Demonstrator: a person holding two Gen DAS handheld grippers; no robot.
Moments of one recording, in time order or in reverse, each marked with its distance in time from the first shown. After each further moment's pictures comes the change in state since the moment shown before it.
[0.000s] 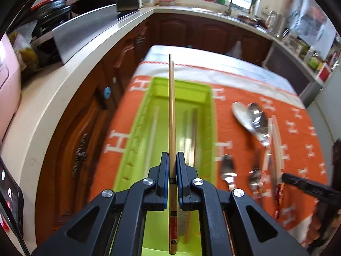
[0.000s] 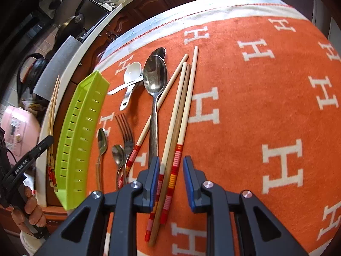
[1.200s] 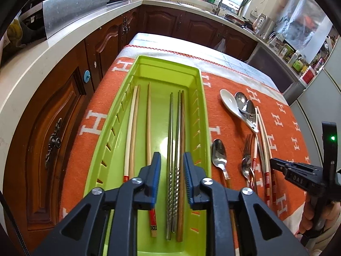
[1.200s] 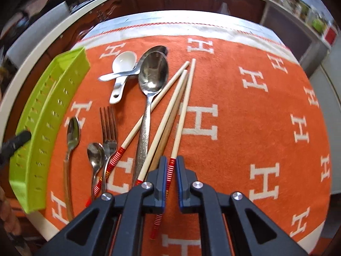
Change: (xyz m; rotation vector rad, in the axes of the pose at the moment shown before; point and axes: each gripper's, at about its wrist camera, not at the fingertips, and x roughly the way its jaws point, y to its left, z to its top) left arm 0.017 0.006 -0.027 -0.022 0.012 -0.196; right arm 0.015 0.042 0.005 -0.155 -0.009 -0.336
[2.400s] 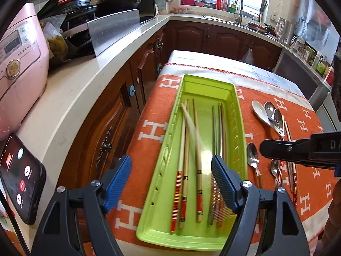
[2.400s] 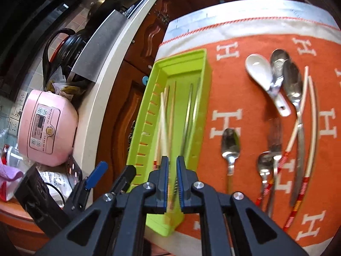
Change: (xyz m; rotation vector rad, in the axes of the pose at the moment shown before) left arm -0.049 0.019 -0.007 0.008 -0.089 0.247; right arm -0.037 0.118 0.028 0.083 0.087 0.524
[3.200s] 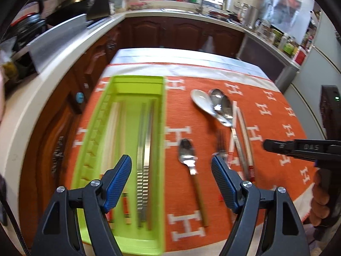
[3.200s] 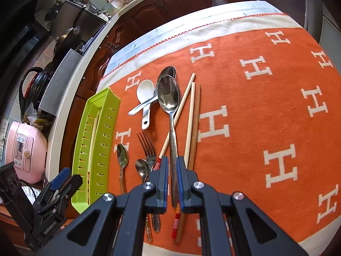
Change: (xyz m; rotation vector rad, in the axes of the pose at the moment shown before) left arm -0.002 -0.091 0.005 0.142 0.051 -0.210; right arm -0.072 -0.136 -0.012 0.125 -0.137 -0.160
